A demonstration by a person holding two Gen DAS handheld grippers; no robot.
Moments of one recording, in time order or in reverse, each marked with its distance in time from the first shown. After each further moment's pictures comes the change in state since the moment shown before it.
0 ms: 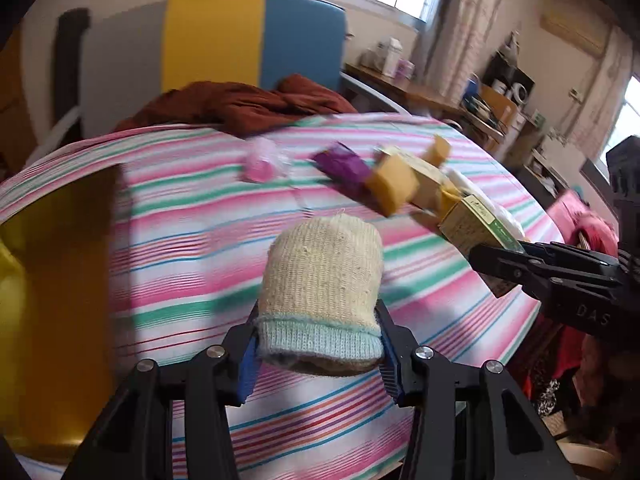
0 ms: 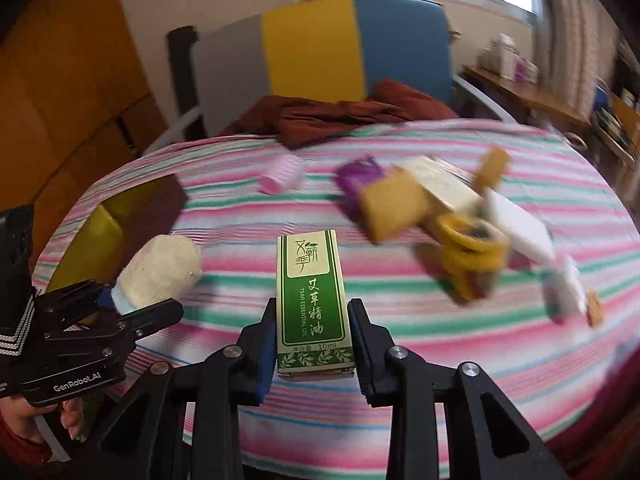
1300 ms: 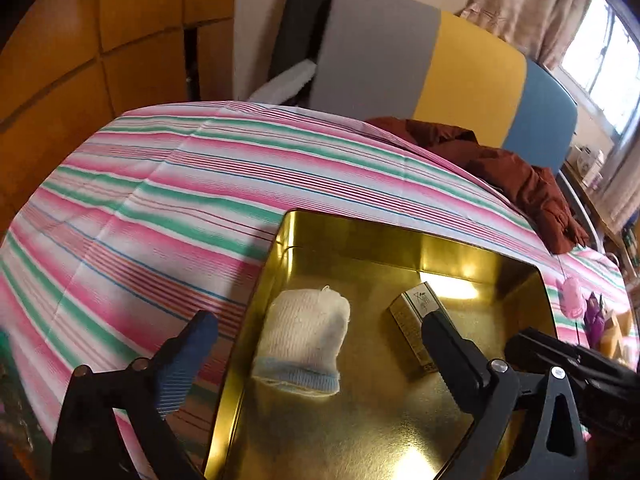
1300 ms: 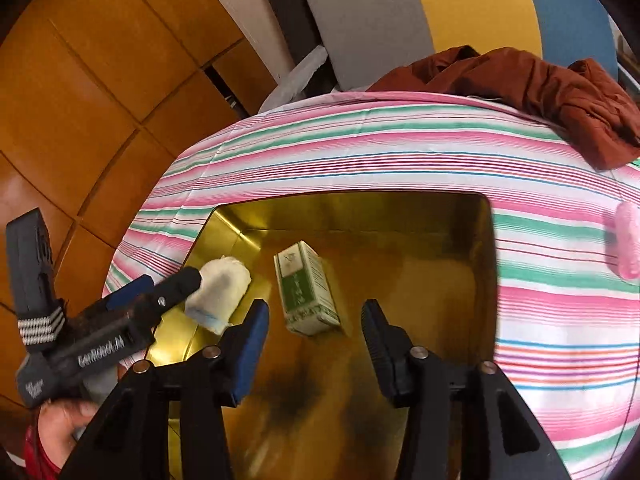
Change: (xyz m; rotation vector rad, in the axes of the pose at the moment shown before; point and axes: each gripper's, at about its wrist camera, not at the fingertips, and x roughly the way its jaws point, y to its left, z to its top) left arm -0.060 0.330 0.018 -0.481 -0.034 0.436; right arm 0.178 0.249 0.097 -0.027 0.203 0.363
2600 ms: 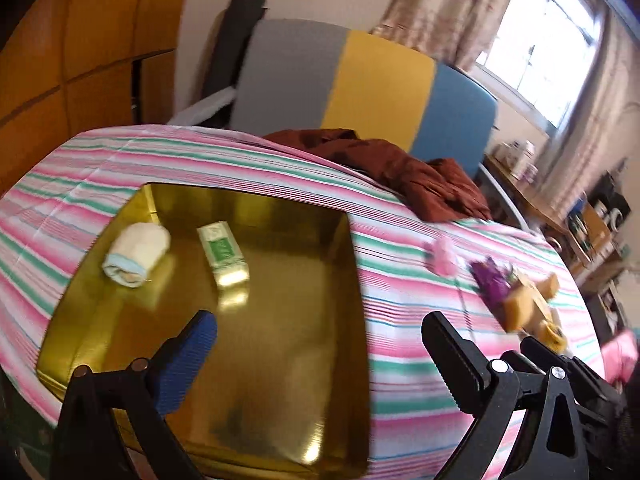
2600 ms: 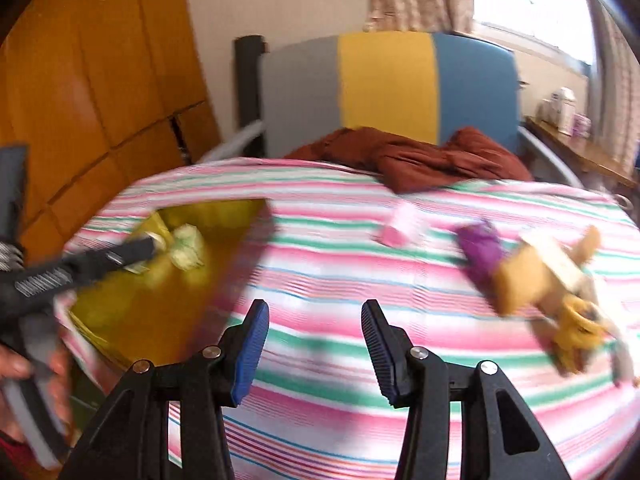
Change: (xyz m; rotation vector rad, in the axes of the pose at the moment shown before) left arm -0.092 -0.159 -0.093 0.084 -0.101 -0.198; right arm -0.169 -0.101 -0.112 -0.106 -0.285 -0.313
